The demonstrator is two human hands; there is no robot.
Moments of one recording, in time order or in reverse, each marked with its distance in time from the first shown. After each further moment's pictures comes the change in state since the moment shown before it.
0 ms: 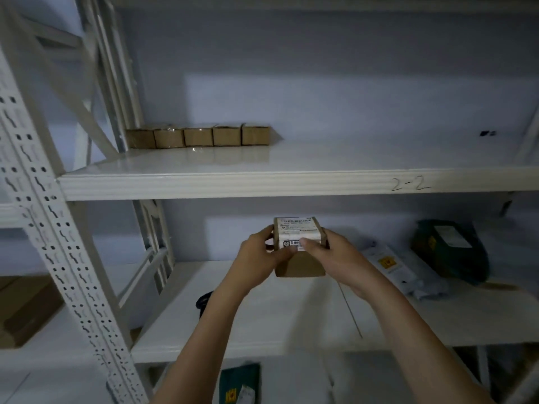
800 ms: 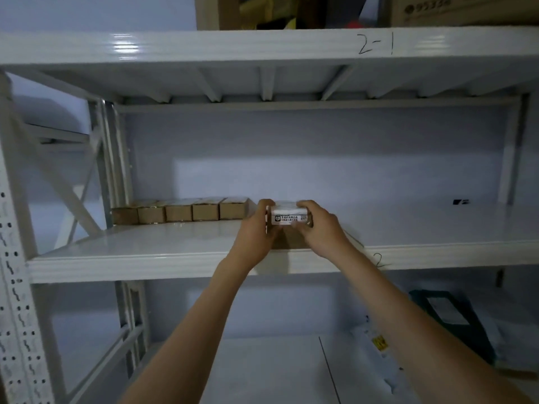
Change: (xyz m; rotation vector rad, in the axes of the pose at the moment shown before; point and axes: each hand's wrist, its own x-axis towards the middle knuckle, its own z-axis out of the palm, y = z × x) left_hand 0.140 0.133 0.012 0.324 0.283 0.397; right_hand 0.114 -0.079 -0.128 -0.274 0.307 -0.378
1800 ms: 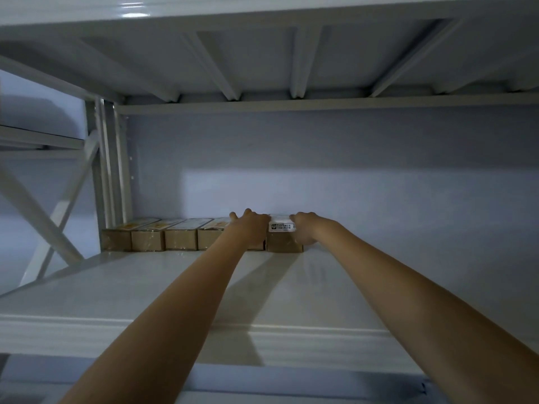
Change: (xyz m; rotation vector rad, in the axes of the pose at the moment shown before) left_hand 0.186 -0.140 0.000 0.904 -0.484 -0.235; right_hand 0.239 0.034 0.117 -0.687 -0.523 0.016
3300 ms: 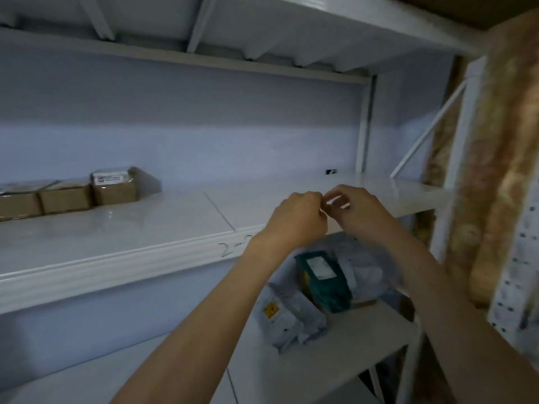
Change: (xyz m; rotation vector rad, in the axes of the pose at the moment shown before) left_hand -0.220 0.368 -0.063 -0.740 0.152 0.657; right_hand -0.411 0.231 -0.022 0.457 0.538 0.430
